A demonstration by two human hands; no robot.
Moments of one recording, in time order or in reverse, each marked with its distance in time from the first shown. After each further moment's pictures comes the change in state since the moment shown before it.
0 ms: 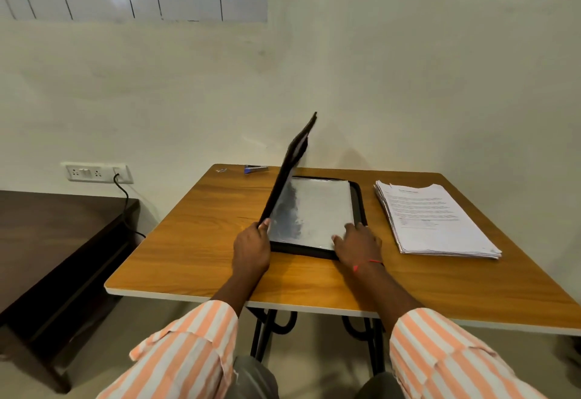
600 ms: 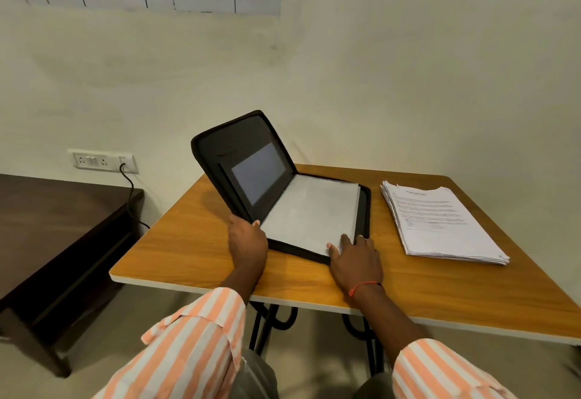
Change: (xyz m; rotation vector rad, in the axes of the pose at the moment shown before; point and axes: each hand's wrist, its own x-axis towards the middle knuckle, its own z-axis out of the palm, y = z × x) left_hand 0.009 0.003 -0.001 -0.102 0.198 -0.321; right_hand -0.042 -0.014 0.016 -0.176 0.048 -0.016
